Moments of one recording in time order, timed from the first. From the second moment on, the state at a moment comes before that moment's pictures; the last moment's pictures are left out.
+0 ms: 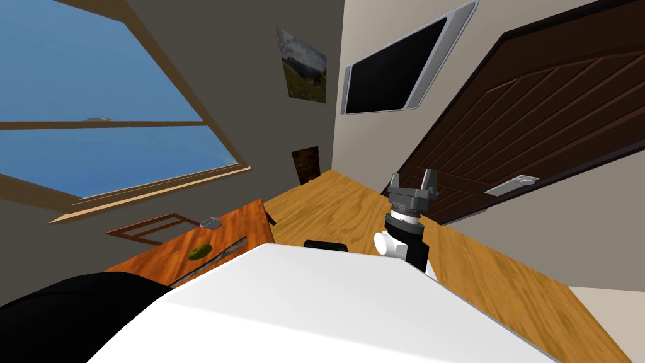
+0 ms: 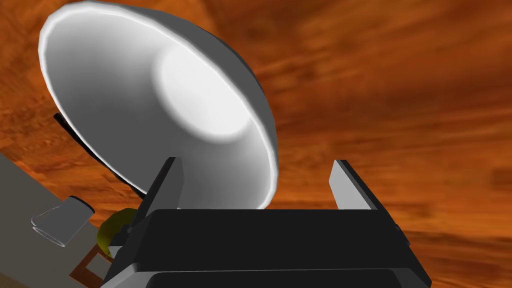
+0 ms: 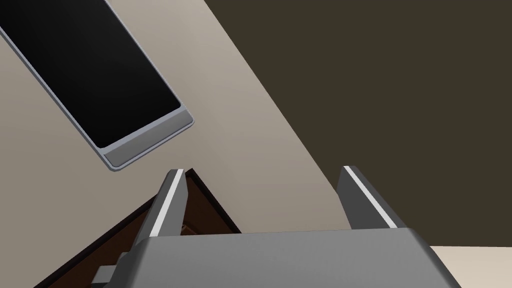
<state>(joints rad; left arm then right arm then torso) 0.66 0.59 -0.12 -0.72 -0.15 -0.27 0.79 0.45 -0.01 0.01 -2.27 -0.08 -0.61 -0.13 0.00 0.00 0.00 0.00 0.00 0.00</state>
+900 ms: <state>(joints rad) 0.60 0.53 -0.11 -0.67 -0.13 -0.25 0.73 0.45 -0.01 0.01 -2.27 -0.08 -0.61 -0.13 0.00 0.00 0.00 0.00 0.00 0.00</state>
